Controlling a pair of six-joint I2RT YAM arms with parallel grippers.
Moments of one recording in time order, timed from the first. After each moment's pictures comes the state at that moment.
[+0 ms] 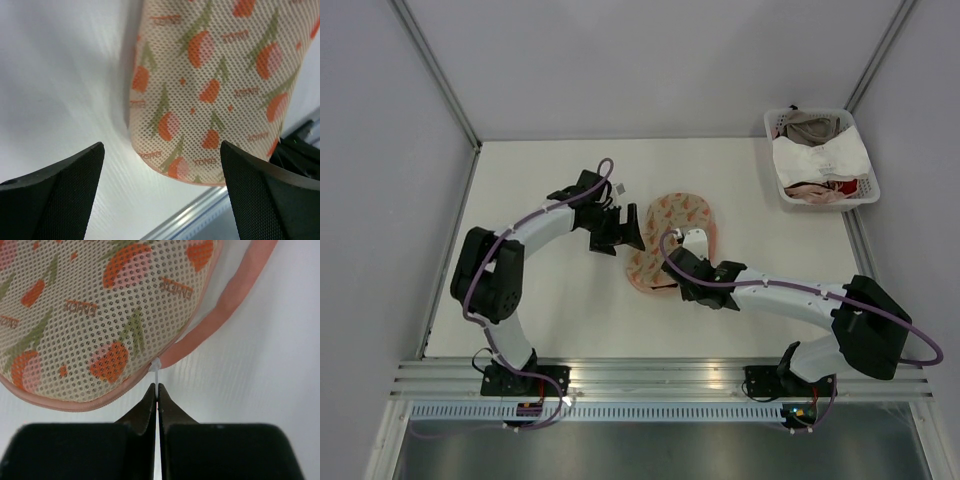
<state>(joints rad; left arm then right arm) -0.42 1.80 1.23 -0.54 0.50 -0.39 0.96 1.42 0.83 -0.46 0.49 0.66</state>
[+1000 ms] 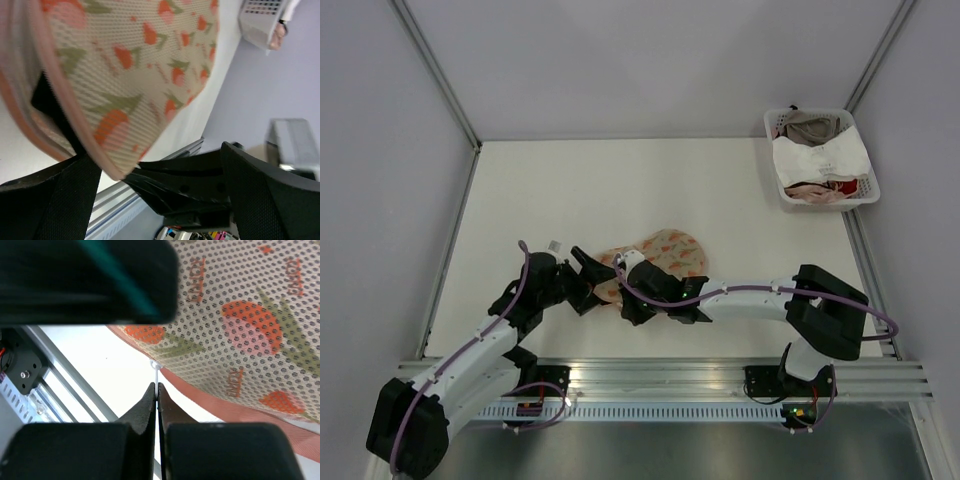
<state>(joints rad) -0.43 0.79 0.32 -0.08 0.34 -1.29 1.14 1.64 0.89 -0.01 -0.01 0.56</state>
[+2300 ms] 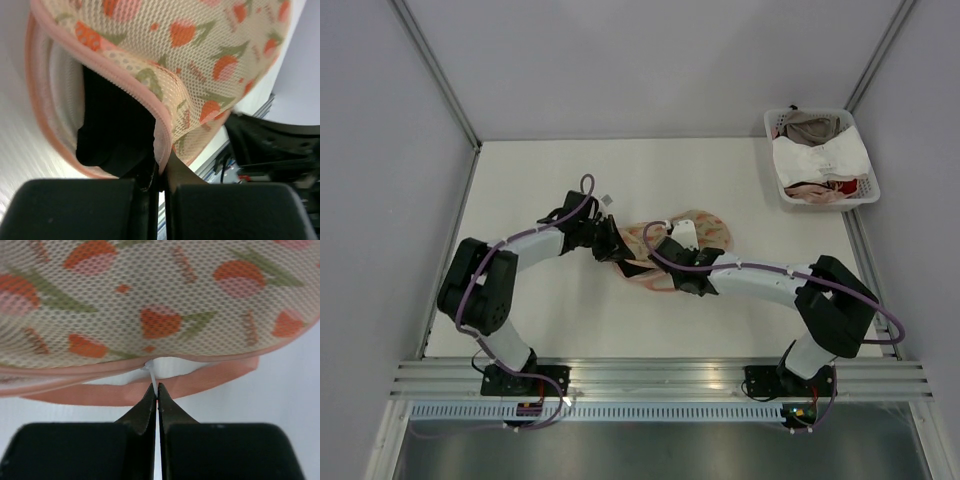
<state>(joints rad) -0.37 1.65 0.90 -0.14 0.60 -0.71 0.95 1.61 0.95 -0.47 0.52 0.62</state>
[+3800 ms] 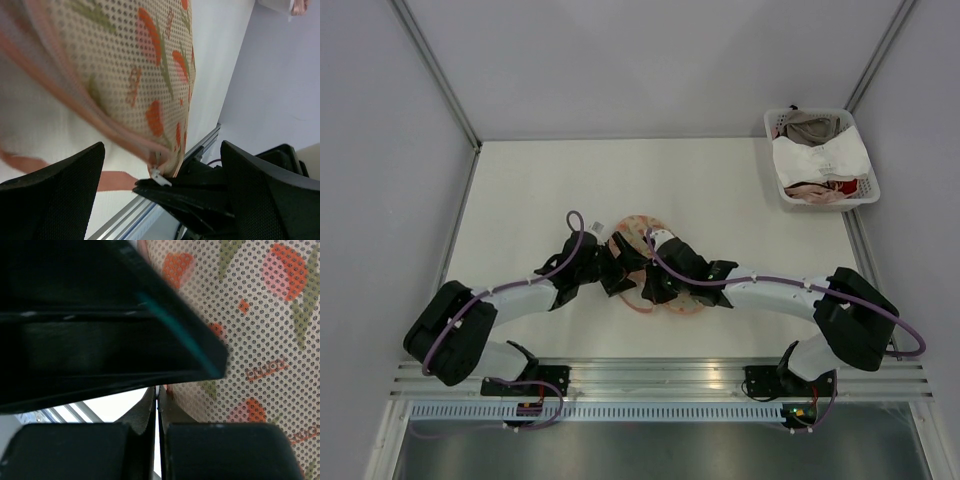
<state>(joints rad) -0.58 1.35 0.48 0.29 0.35 -1.21 0.94 1.50 0.82 -0.07 -0.07 0.56</state>
